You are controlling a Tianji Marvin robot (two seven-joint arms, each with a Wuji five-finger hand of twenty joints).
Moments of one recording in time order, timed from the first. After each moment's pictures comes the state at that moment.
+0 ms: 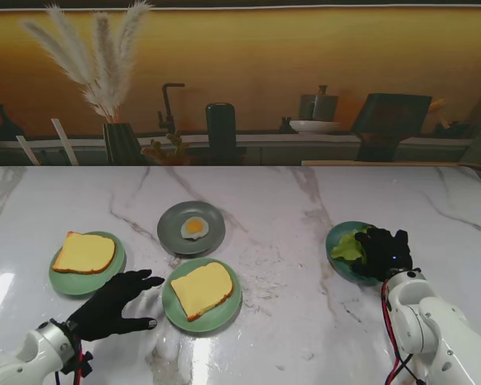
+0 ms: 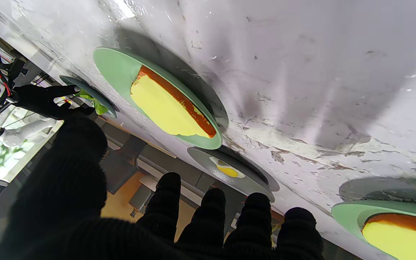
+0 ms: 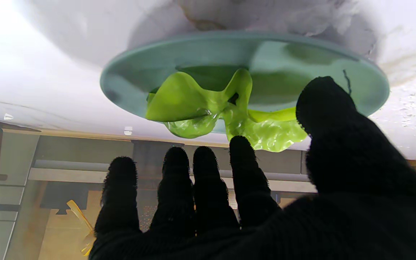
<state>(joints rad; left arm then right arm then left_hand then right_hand) 2.07 -1.05 -1.61 -1.81 0.60 -0.40 -0.22 -1.70 -1.03 1.40 -1.52 -1.13 0.10 -0.04 0.72 -0.24 0.09 0.07 0.19 0.09 0.18 0.30 0.14 0.17 0.02 0.30 0.04 0.21 0.06 0.44 -0.05 0.20 0.03 0.26 0.68 -0.43 0.46 -0.04 0.40 0.16 0.26 0.48 0.31 0.17 0.44 0.26 0.30 0.10 0.32 0.30 -0.07 0.33 0.84 0.52</state>
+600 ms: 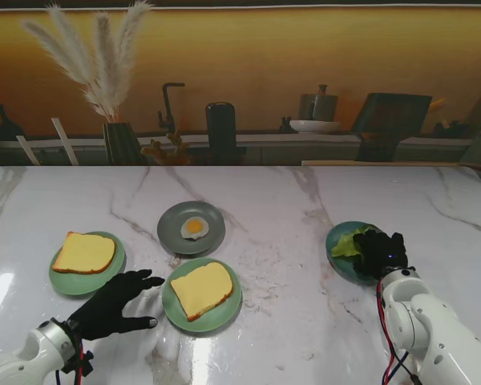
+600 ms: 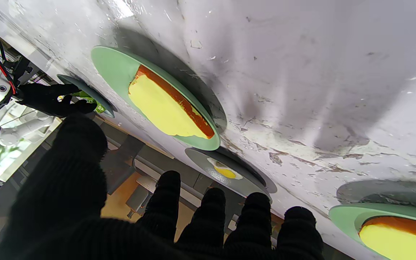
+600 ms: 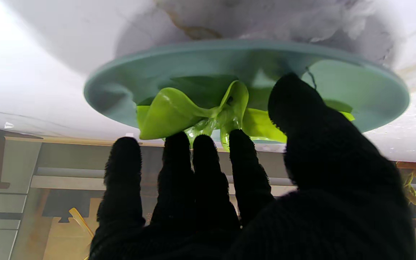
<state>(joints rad) 2.06 -1.05 -1.61 -1.81 0.59 -0.39 -0.23 -1.64 -1.03 1.34 -1.46 -1.10 0.15 -0.06 0.72 -0.24 0.09 0.07 0.19 0.09 0.21 0.30 0.14 0.17 0.02 0.33 0.04 0.21 0.06 0.46 -0.05 0.20 0.04 0.28 0.81 -0.47 0.51 -0.02 0.45 0.16 0.31 0.48 0.41 0.17 0.52 0.28 0.43 0.10 0.44 0.33 0.11 0.32 1.00 0.58</state>
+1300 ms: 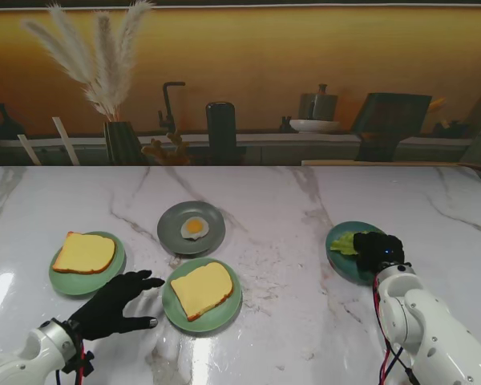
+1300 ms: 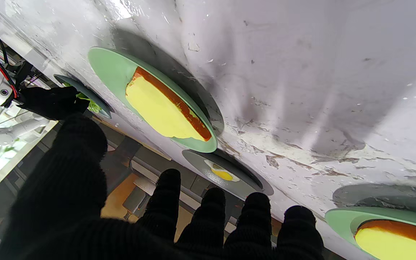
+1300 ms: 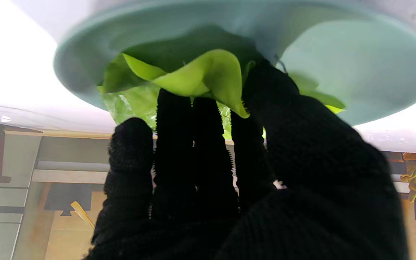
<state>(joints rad) 2.06 -1.05 -1.60 -1.81 0.59 -0.37 -0.24 -1.60 -1.04 1.30 -1.42 -1.07 0.18 -0.11 0.72 -0.24 0.09 0.07 0.19 0.09 0.26 0.32 0.14 0.17 0.02 0.34 0.04 0.21 0.06 0.46 -0.05 0.20 0.05 0.30 0.91 -0.61 0.65 -0.11 0.67 0.08 0.80 0.26 0.83 0.13 0.60 0.50 0.84 0.11 0.86 0.64 0.53 0.20 1.26 0.90</state>
